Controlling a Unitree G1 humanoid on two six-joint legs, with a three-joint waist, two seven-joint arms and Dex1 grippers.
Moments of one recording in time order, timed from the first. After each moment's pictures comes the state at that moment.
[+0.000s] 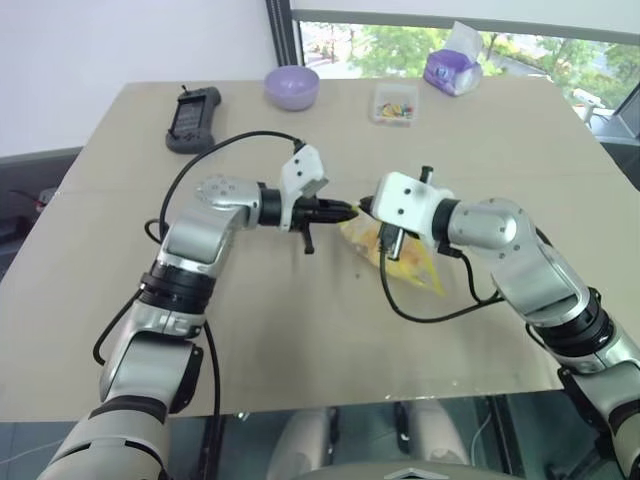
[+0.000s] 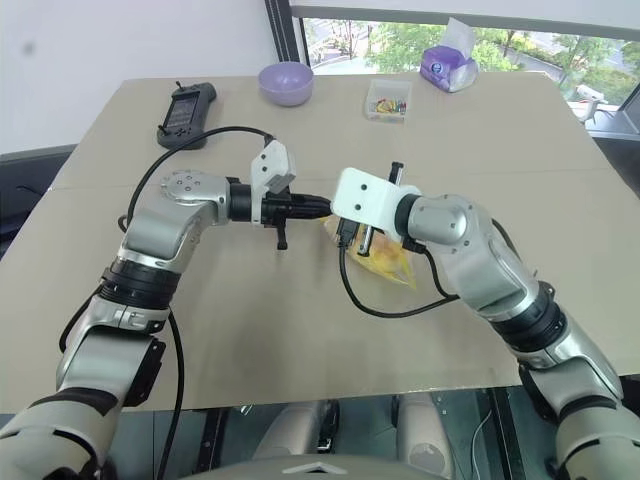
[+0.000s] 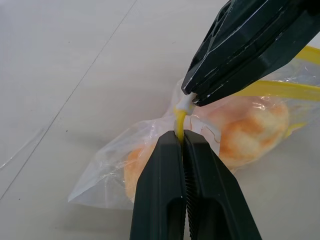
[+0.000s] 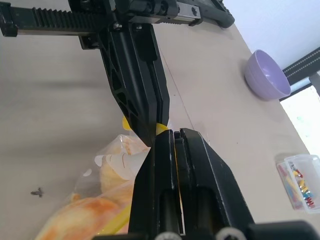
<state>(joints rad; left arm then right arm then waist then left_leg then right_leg) -0.81 0.57 -0.20 0.17 -0.25 0.48 -1.16 -0.76 -0.55 0.47 -0.38 -0.16 0.58 0.76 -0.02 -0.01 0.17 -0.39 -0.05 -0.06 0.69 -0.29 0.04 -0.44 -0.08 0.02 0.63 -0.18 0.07</state>
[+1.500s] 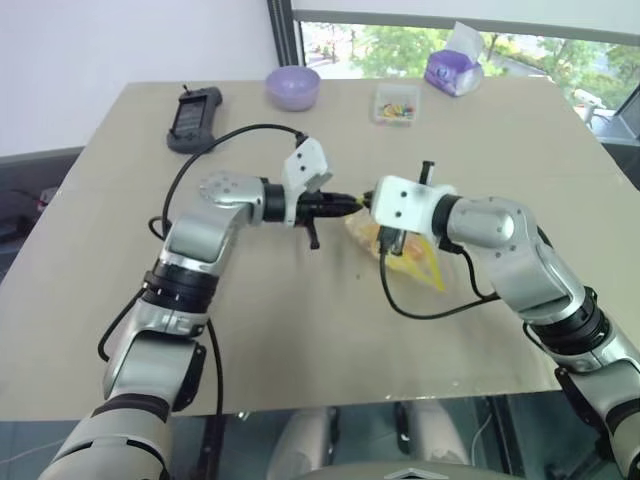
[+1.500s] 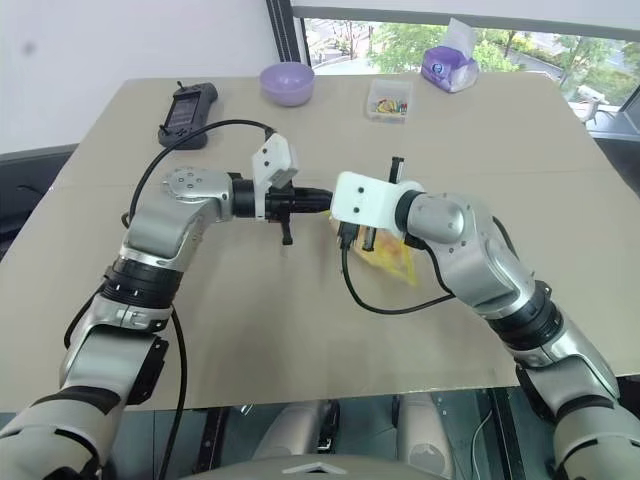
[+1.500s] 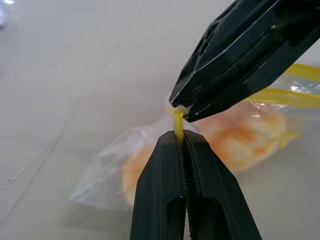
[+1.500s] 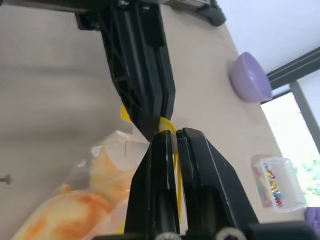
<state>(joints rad) -0.86 0.51 -0.19 0.23 -0.23 0.40 -1.04 -0.79 -0.54 0.45 -0.26 -0.29 0.44 0.75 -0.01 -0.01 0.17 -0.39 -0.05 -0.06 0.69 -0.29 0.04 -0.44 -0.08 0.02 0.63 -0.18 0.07</state>
